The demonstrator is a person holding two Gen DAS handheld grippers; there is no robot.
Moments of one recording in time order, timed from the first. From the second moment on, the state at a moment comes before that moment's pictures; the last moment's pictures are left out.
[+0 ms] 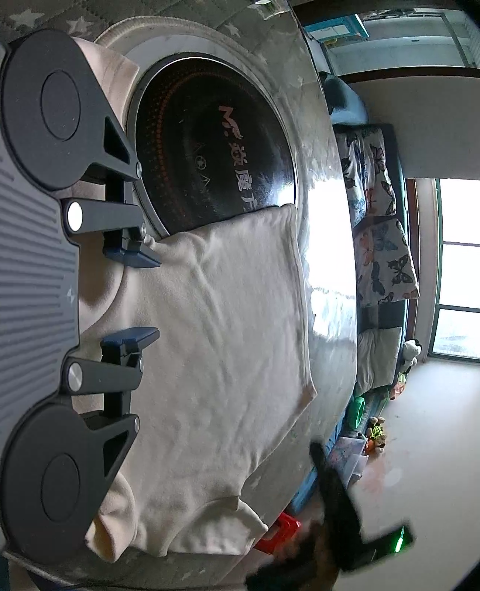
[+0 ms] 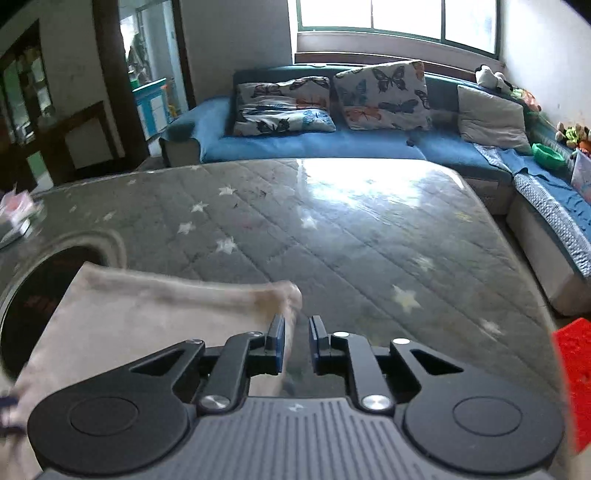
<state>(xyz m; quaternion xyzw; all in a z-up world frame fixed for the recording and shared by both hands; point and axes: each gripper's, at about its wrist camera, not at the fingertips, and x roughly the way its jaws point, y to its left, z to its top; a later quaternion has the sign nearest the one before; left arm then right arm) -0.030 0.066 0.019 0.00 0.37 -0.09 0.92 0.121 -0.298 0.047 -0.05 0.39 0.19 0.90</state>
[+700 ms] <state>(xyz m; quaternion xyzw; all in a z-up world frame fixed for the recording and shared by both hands) -0.031 0.053 0.018 0.02 0.37 -0.08 0.93 0.015 -0.424 0.010 -0.03 0.40 0.11 0.91</state>
